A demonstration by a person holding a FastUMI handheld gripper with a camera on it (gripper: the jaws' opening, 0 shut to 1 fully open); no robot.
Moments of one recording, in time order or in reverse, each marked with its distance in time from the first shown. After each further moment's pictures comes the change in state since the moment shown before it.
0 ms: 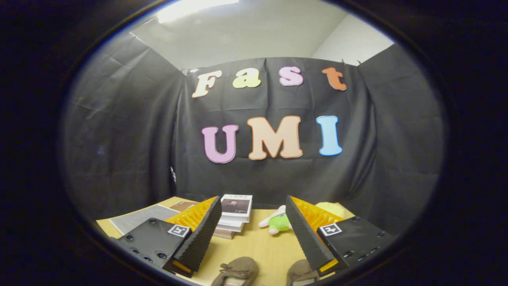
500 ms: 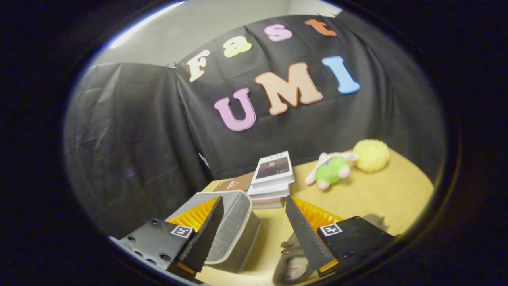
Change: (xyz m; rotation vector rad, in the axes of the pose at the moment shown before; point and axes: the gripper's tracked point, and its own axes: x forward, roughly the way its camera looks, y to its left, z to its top) arm 0.000 0.070 -0.104 0.391 0.346 0.126
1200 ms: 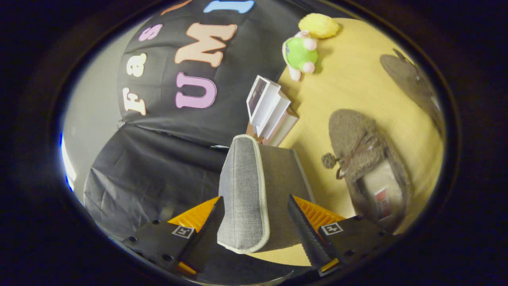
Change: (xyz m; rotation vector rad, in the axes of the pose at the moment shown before) arm 0.012 0.025 -0.115 0.809 0.375 0.128
